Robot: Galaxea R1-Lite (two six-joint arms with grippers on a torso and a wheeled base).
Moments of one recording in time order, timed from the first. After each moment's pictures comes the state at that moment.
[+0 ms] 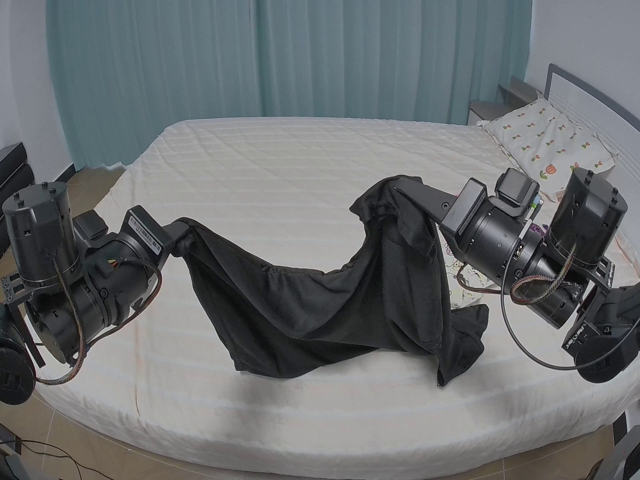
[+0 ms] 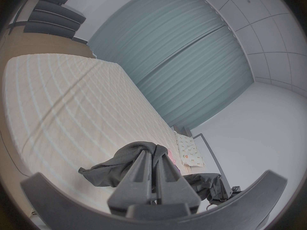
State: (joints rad) left arm -0.52 1.40 -0.62 -0.63 0.25 -0.96; right arm 0.68 1.70 -0.72 -1.15 0.02 0.78
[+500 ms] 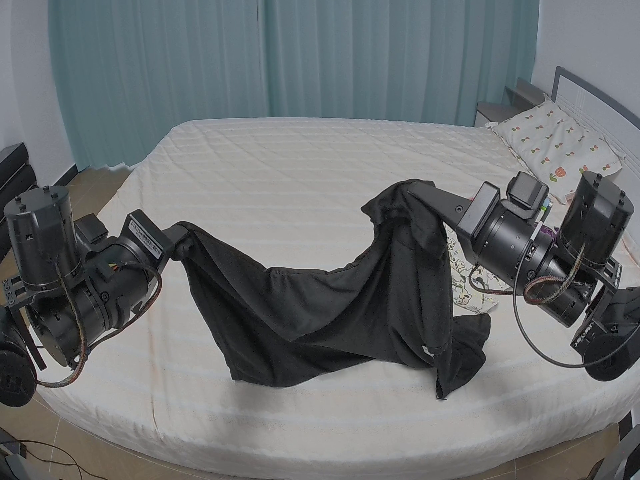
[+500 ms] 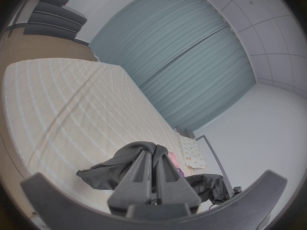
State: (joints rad) left arm -0.52 1.40 -0.61 -0.63 0.27 -0.96; right arm 0.63 1.68 -0.68 -1.15 0.06 0.79
